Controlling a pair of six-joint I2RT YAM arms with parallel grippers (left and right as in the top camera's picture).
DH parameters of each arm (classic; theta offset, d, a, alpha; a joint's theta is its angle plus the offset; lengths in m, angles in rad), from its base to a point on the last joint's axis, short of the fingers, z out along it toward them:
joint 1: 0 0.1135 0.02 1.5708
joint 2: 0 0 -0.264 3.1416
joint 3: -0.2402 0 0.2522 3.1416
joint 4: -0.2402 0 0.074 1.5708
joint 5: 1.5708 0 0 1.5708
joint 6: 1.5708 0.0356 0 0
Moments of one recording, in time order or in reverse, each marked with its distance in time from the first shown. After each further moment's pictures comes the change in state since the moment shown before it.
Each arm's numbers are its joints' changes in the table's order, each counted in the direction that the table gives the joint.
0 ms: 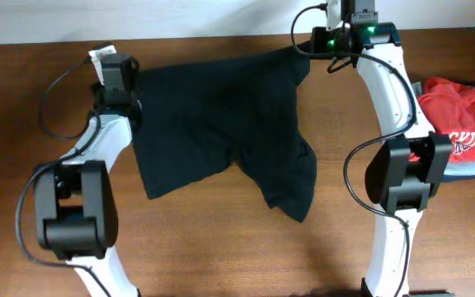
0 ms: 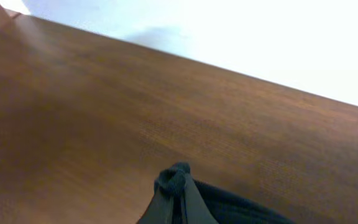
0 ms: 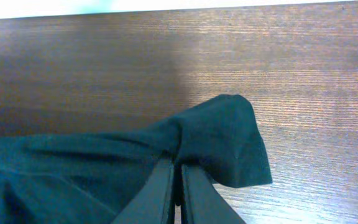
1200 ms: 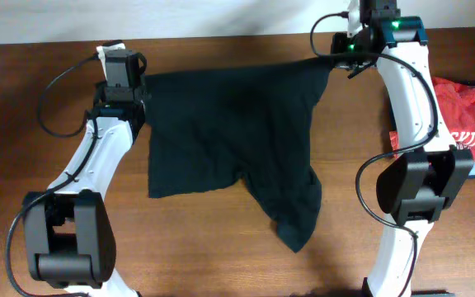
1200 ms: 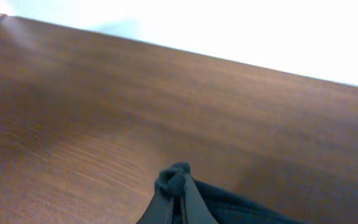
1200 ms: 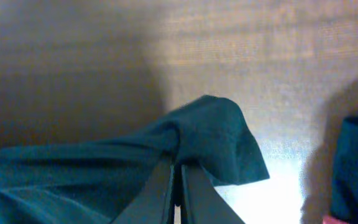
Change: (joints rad) left arm -0.056 0.185 0.000 -0.274 0.044 -0.001; right arm -0.040 0.109 0.000 -0.243 0.111 -0.001
